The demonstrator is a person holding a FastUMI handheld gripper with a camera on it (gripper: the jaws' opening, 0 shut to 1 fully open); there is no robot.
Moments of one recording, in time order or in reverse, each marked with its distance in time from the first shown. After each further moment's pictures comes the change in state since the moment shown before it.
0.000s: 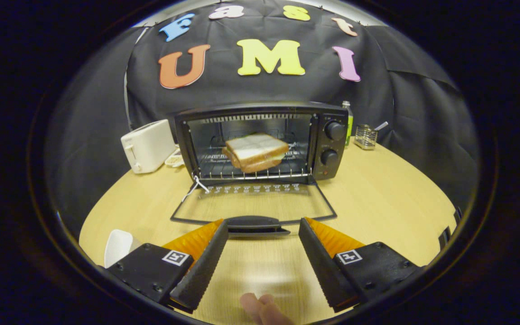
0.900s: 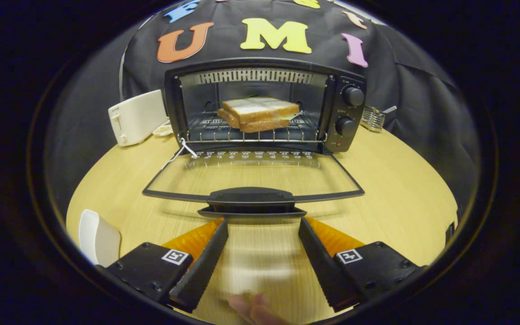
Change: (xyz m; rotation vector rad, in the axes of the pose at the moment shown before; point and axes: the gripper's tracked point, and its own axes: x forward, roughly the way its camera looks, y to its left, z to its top) arm 0.039 0.001 -0.042 -0.044 0.129 -0.036
